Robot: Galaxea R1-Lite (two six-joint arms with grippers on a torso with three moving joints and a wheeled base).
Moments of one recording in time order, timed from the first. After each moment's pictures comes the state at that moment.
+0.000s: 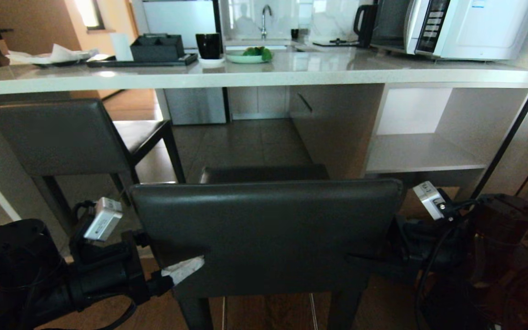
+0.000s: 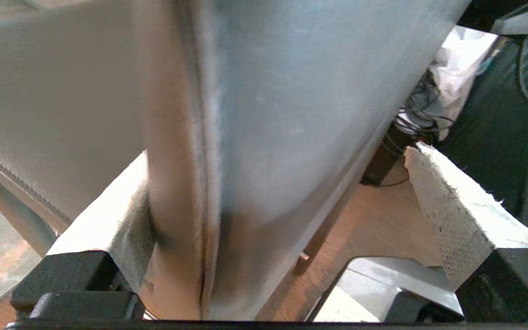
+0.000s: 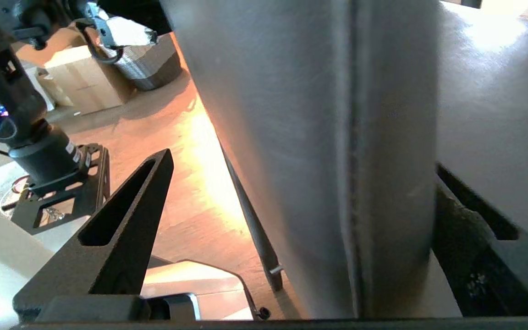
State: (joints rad) left arm -0.25 1.75 -0.15 -1.52 -0.76 -0.08; right arm 0.24 1.91 -0.36 -1.52 1.02 0.09
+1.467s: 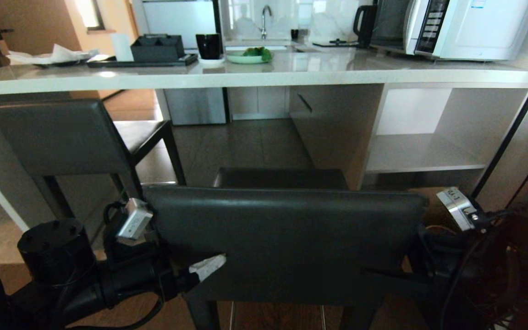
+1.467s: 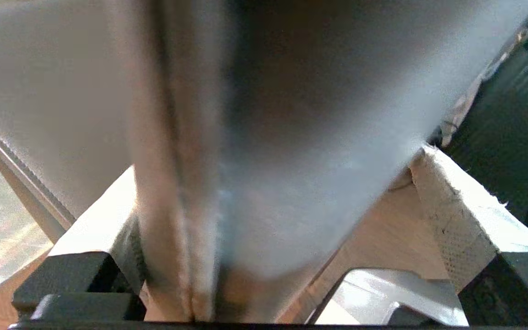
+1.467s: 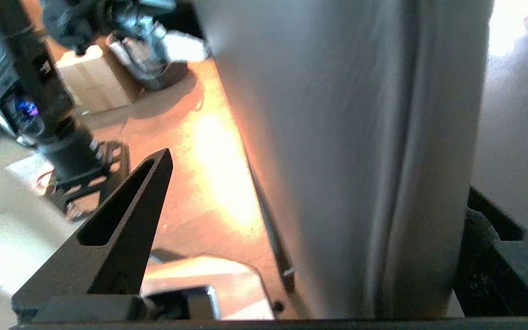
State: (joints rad) left arm -0.36 1.81 -0.19 -1.51 -0.62 -0.09; right arm 0.25 1.80 -0.26 -1.52 1.02 0.10
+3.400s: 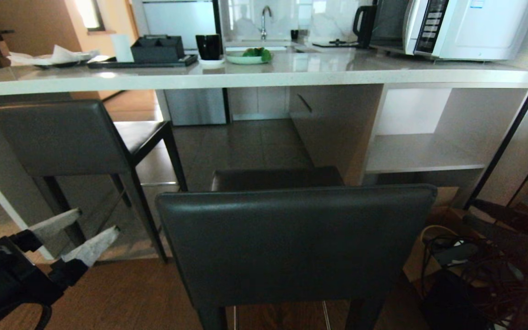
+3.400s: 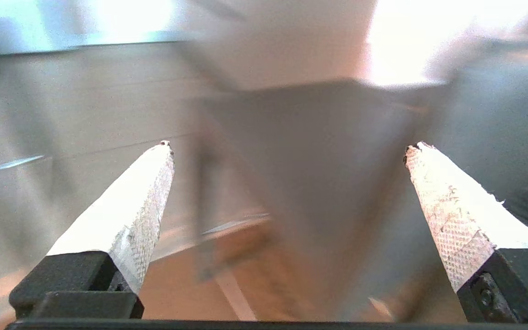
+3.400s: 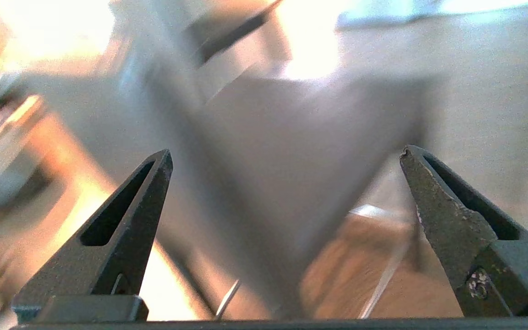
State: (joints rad) left arm 0.12 1.30 0.00 -1.43 -0.57 -0.18; right arm -0.34 1.52 -0.14 -1.52 1.03 0.31
